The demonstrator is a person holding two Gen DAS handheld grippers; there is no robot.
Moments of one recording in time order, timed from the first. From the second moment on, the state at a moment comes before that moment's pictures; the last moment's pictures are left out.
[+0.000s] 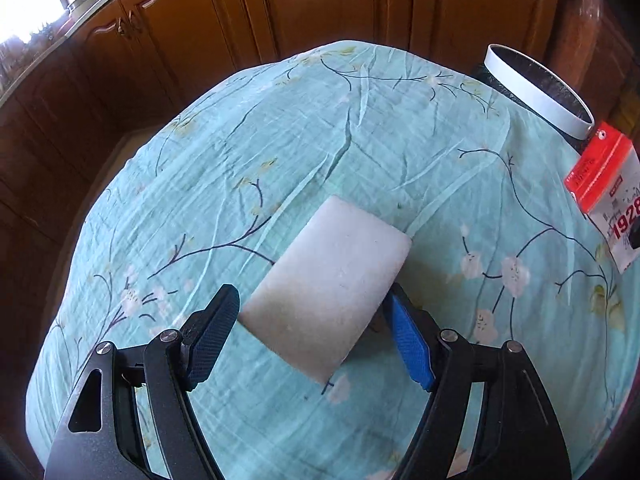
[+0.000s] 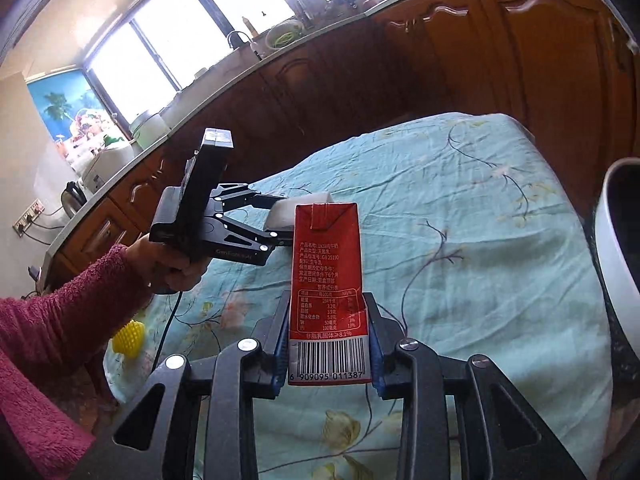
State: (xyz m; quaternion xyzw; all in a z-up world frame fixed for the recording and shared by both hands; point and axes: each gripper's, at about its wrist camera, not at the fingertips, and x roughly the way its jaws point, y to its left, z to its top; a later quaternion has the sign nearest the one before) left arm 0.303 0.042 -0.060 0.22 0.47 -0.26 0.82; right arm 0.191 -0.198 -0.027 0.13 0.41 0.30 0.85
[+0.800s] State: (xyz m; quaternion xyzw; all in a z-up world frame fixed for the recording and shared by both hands) left arm 0.161 -0.052 -0.022 -0.07 0.44 -0.15 0.88; right arm 0.155 -0.285 -0.032 0.15 0.39 0.22 0.88
